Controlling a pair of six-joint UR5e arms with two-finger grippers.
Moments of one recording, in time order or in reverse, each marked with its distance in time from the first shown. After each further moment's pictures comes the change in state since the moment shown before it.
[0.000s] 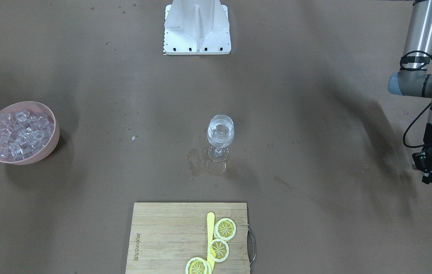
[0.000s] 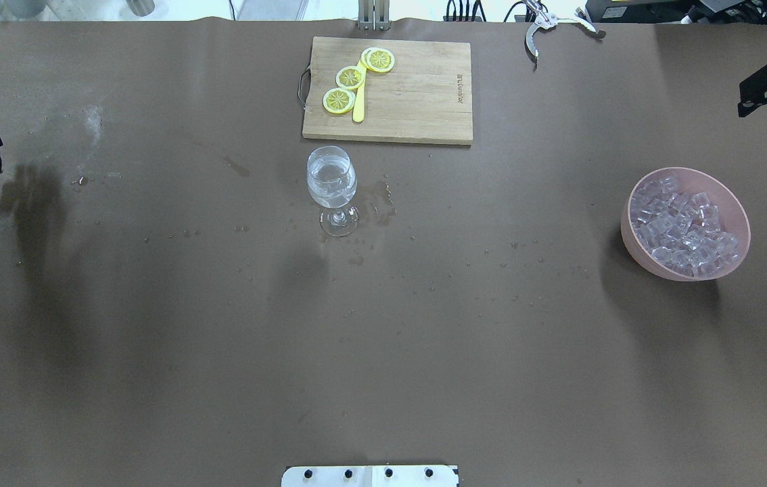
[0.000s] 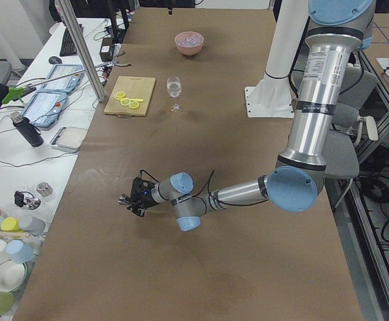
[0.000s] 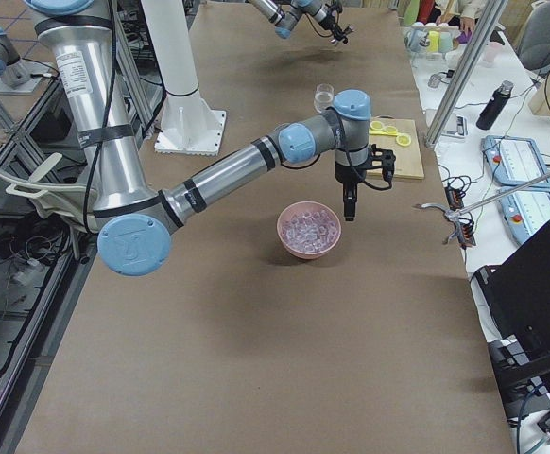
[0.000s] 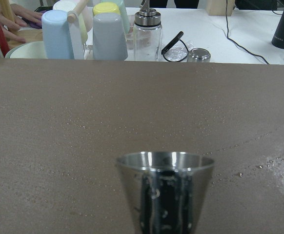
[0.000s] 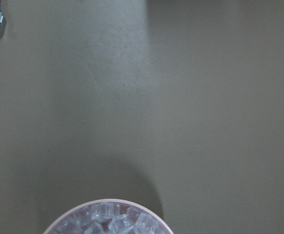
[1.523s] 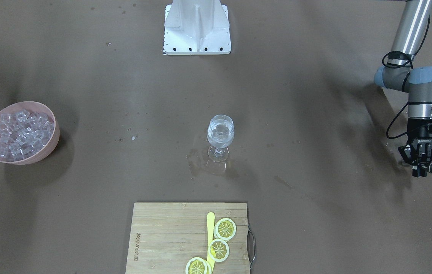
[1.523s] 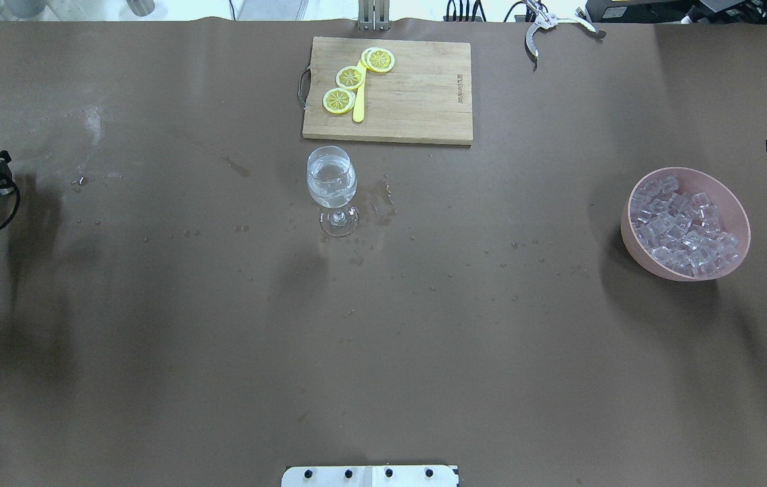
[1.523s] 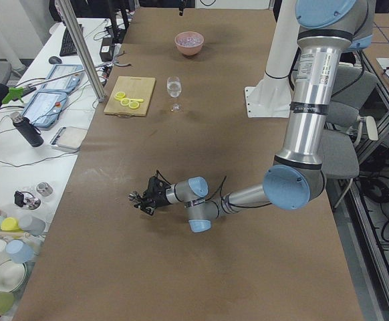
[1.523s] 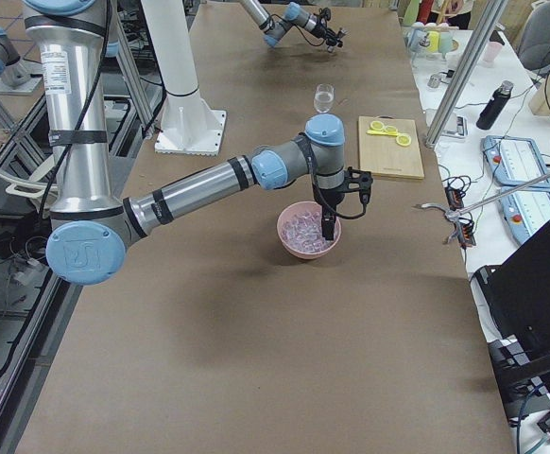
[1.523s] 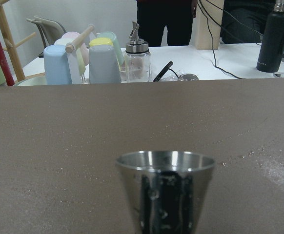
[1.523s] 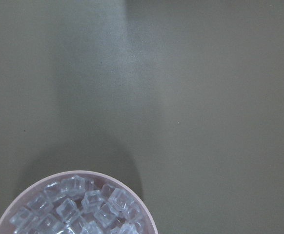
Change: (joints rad) left arm 0.159 0.031 0.046 -0.157 0.292 -0.001; right arm 0.002 -0.136 0.059 0.092 0.007 0.031
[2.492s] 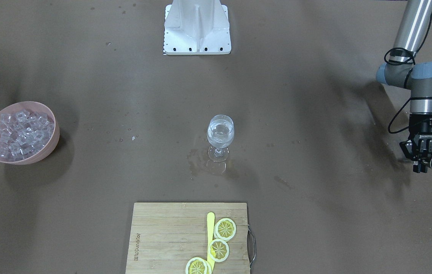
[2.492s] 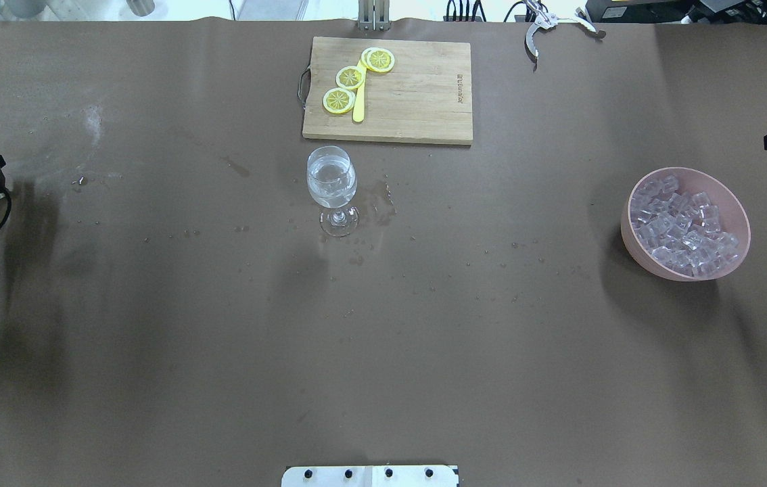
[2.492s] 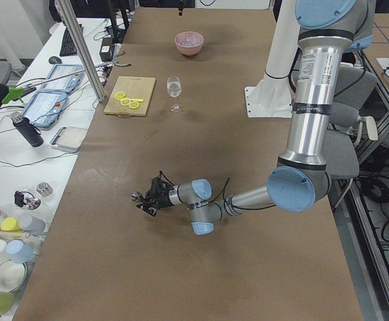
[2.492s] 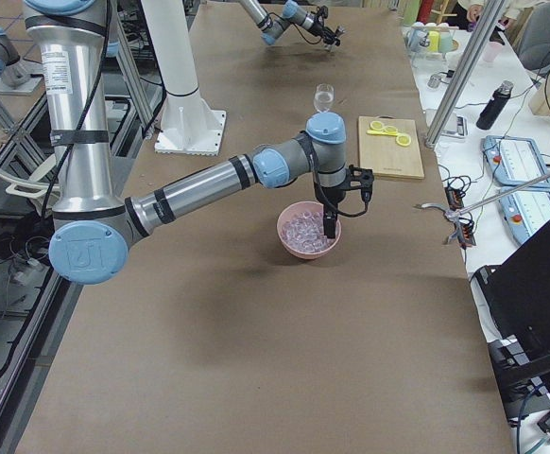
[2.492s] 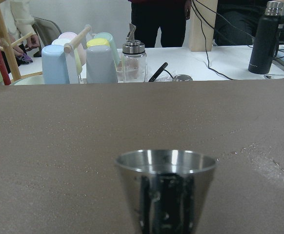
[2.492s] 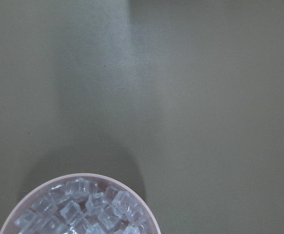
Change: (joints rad) left arm 0.001 0.029 -0.015 -0.038 -0.004 0.003; right arm 0.000 0.009 -0.001 0.000 0.000 0.000
